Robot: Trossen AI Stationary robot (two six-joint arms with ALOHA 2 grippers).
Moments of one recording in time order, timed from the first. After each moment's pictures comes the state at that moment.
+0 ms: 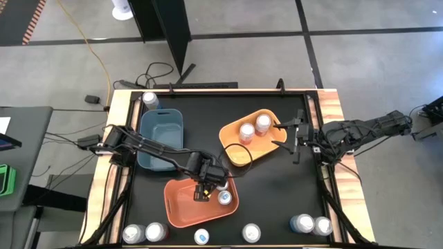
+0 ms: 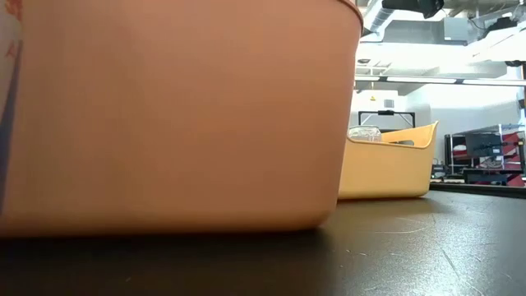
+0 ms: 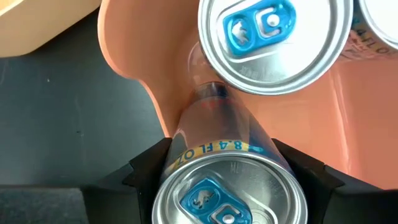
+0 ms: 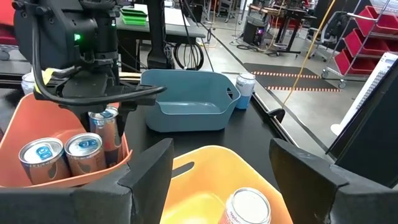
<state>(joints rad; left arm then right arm) -0.29 1.92 1.71 -1.15 -0.08 -0.22 0.29 0.68 0.75 -0.28 0.50 -0.03</state>
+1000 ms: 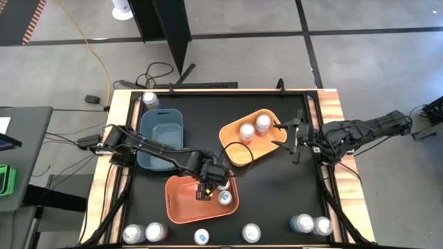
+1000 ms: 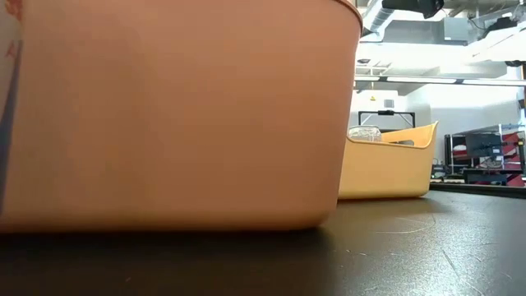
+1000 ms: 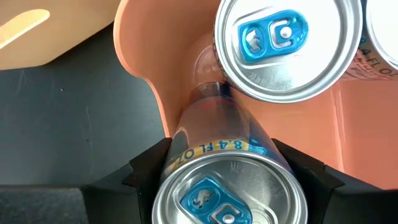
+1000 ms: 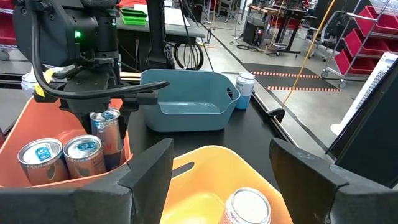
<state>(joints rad) -0.29 1.92 1.71 -1.10 -0.11 -0.23 0.29 0.68 0.75 -0.28 0.50 -0.03</state>
